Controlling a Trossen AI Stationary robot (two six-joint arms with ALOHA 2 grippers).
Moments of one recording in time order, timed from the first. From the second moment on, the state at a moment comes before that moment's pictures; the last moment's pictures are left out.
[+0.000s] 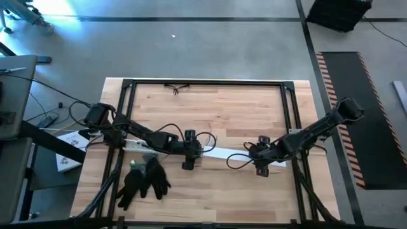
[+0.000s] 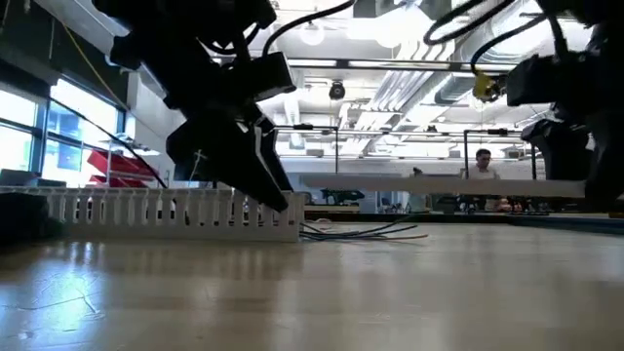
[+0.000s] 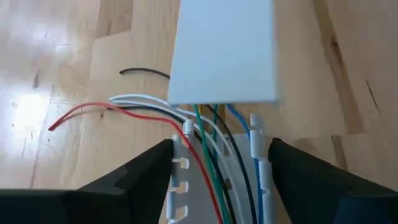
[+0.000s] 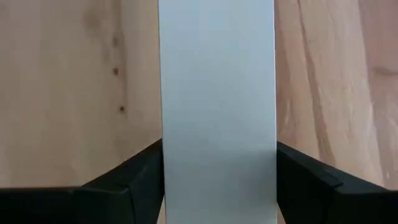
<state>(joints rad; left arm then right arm) -0.22 1.75 0.90 -0.04 -0.30 0.03 0.45 1.31 0.63 -0.61 0.20 0.57</state>
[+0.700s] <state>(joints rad) -0.22 1.75 0.90 -0.05 -0.29 0.01 0.39 1.40 0.65 -0.59 0.15 0.44</state>
